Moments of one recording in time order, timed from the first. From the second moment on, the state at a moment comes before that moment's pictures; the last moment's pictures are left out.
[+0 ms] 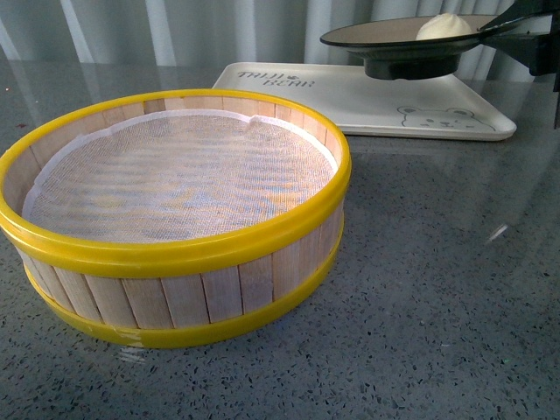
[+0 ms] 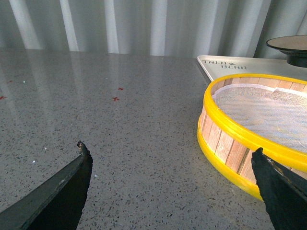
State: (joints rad) left arm 0.00 0.00 0.03 0.00 0.00 0.00; right arm 0.00 1.82 1.15 0.44 -0.42 1.40
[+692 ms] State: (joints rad) left arm 0.00 0.00 0.03 0.00 0.00 0.00; right arm -0.01 1.86 1.11 0.48 -0.41 1.42
